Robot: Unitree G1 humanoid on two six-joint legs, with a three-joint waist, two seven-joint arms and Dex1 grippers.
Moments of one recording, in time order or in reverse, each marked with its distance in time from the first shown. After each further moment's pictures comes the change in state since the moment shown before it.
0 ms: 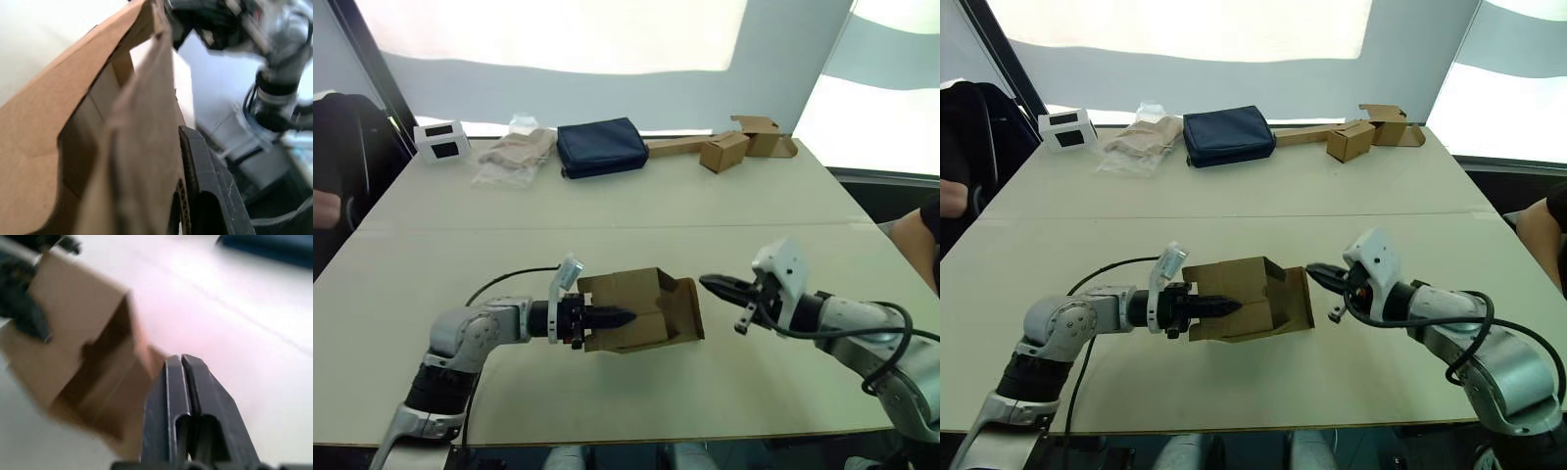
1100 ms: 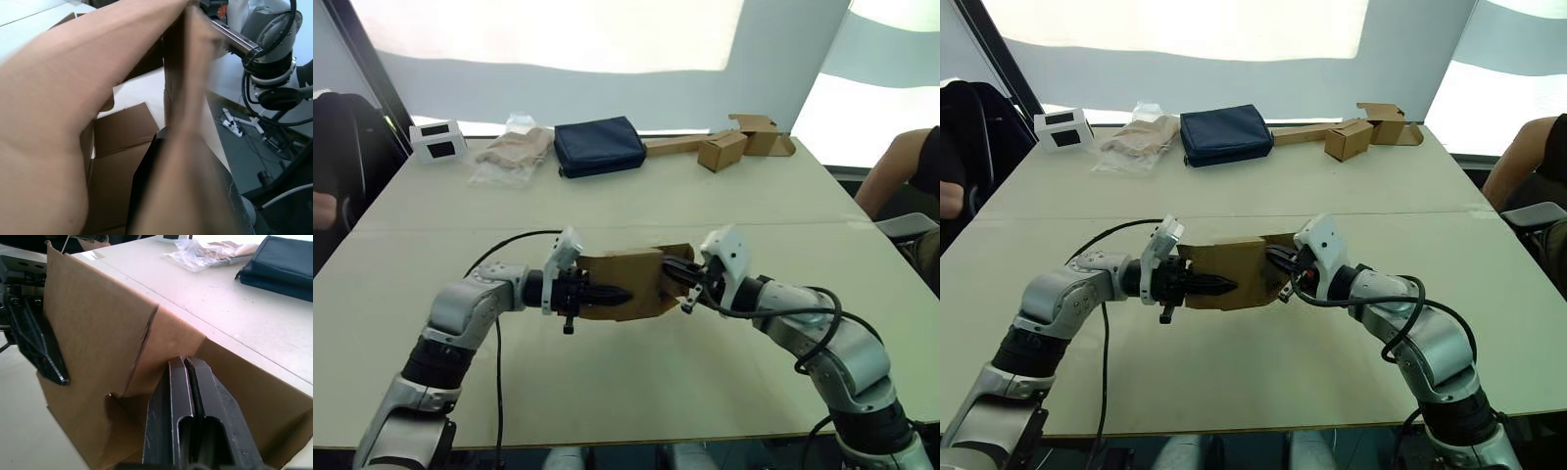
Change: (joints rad) left arm -0.118 -0.004 -0.010 0.056 0.060 -0.079 -0.107; right arm -0.101 0.153 0.206 0.025 -0.124 -0.008 -0.045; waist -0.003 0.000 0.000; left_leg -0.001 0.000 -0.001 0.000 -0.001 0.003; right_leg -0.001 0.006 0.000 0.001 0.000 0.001
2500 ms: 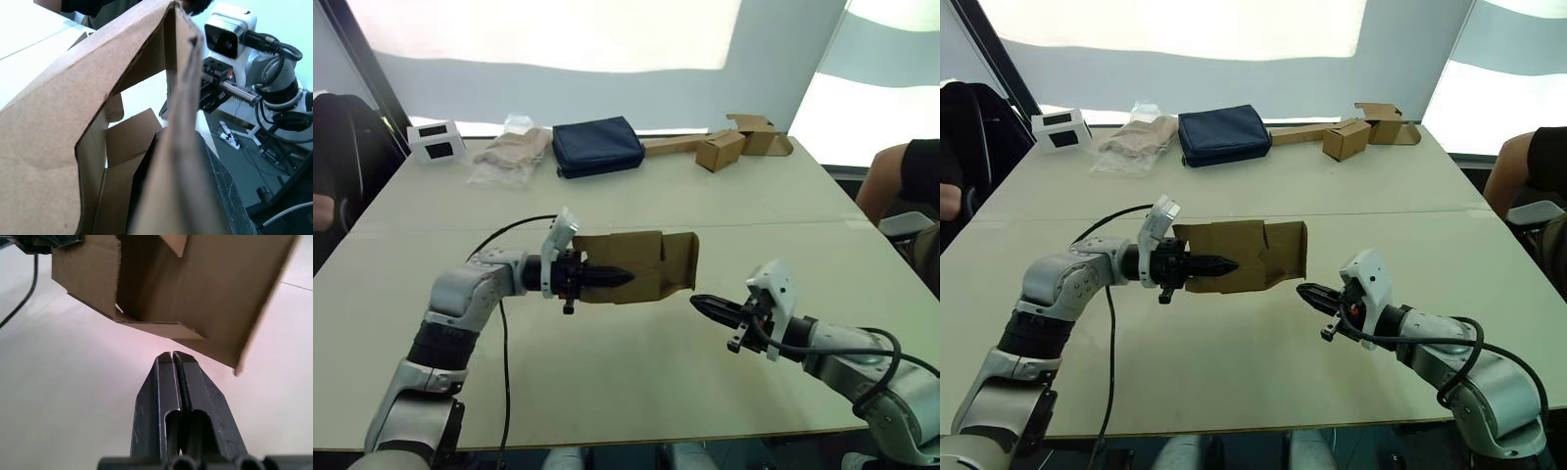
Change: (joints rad) left arm -0.087 -0.029 0.043 0.075 -0.029 0.021 -0.006; right arm 0.285 -0.084 -0.190 -0.089 0.171 0.059 0.087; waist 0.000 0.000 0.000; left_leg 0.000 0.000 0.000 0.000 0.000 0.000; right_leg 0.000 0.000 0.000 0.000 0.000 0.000
